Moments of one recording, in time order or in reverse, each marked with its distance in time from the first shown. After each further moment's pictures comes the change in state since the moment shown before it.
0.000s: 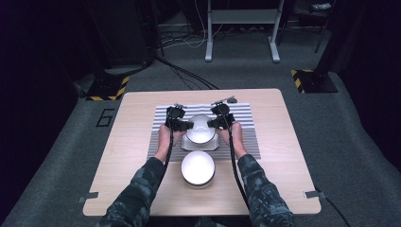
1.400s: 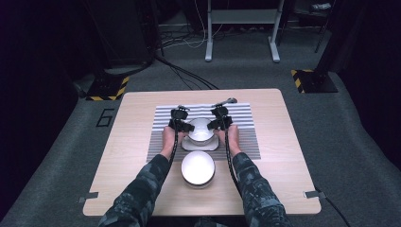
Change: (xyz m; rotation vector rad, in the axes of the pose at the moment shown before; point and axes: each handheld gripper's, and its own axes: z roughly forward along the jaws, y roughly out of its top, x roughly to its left) left arm 0.012 -0.004 0.039 0.100 0.049 -0.046; right arm -0.019 -0.005 0.042 0.062 -0.009 0.122
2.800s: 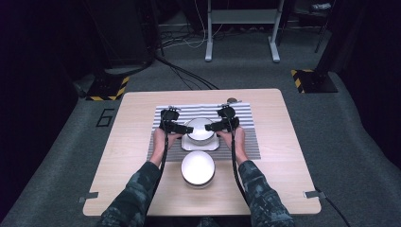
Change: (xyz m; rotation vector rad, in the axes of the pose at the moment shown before) left arm 0.005 -0.015 -0.046 -0.074 -0.012 -0.007; right arm 0.006 -0.017 -0.046 -0.130 -0.011 -0.035
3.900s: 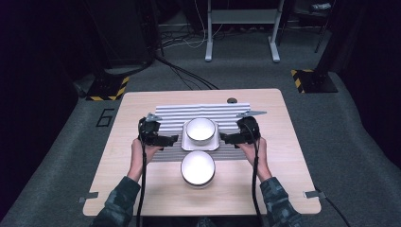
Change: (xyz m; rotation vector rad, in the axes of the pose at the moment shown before) left arm 0.001 -0.046 -0.085 -0.132 0.041 0.120; right arm -0.006 -0.045 -0.089 -0.134 0.014 -0.098
